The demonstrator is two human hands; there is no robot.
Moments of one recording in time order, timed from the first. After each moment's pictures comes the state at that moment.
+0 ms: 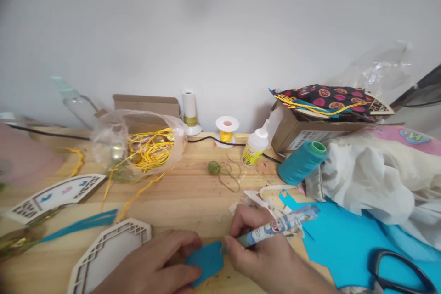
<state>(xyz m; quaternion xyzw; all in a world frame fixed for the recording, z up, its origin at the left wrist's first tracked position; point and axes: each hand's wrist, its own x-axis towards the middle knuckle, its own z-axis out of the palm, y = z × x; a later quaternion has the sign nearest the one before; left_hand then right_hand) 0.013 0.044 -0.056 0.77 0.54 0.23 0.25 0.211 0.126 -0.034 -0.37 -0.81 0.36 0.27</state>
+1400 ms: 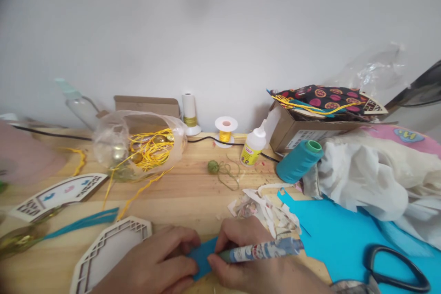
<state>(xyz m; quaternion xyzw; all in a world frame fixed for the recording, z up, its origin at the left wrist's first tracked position) 0.014 0.051 -0.044 0.86 0.46 0.19 0.14 0.204 0.115 -0.033 -0.33 -0.85 0.36 0.21</state>
